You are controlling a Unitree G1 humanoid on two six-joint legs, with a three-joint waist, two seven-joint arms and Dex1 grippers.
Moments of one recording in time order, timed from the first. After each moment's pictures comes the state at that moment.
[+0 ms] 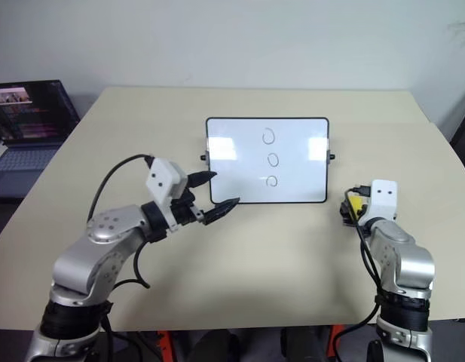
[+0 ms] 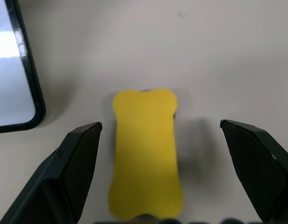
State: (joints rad) left arm -0.33 0.53 -0.02 -0.43 -0.41 0.62 -0.60; right arm -0.33 -0.26 -0.30 -0.27 0.23 1.07 0.04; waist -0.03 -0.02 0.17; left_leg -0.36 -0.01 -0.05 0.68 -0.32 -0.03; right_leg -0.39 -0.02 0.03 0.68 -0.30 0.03
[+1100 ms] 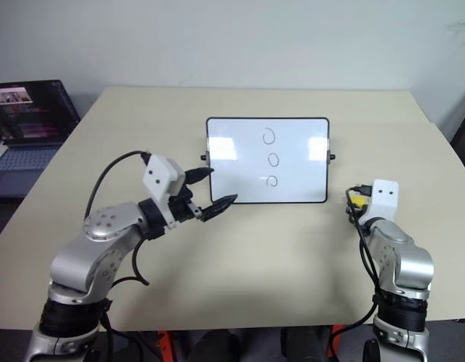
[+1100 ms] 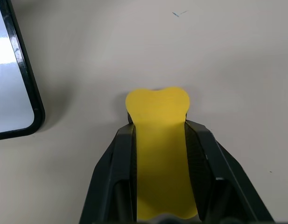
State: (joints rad) left arm -0.34 0.53 -0.01 -0.43 -0.39 0.62 -0.60; right arm -0.34 -0.25 -0.32 -0.27 0.23 1.07 0.02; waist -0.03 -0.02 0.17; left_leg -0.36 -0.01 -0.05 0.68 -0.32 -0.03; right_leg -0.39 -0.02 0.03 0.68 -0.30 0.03
